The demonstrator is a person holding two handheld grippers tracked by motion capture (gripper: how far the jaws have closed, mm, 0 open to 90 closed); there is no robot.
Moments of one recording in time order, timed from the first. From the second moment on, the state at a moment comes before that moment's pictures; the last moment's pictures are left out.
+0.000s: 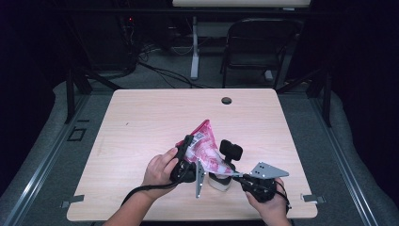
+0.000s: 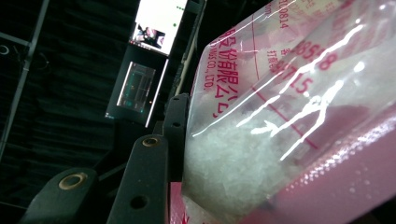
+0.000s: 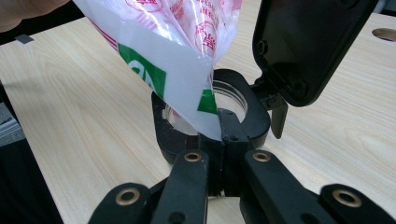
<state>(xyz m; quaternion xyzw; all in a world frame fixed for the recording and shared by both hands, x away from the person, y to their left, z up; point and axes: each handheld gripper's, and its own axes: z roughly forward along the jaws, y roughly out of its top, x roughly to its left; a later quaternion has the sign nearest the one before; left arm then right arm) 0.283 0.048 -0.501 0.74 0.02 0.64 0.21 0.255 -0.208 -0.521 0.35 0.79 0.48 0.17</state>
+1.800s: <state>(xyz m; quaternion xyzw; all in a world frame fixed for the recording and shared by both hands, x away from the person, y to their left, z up) 0.285 0.060 -0.515 0.77 0.05 0.60 0.21 0.256 -0.206 -0.515 0.35 0.77 0.50 0.18</state>
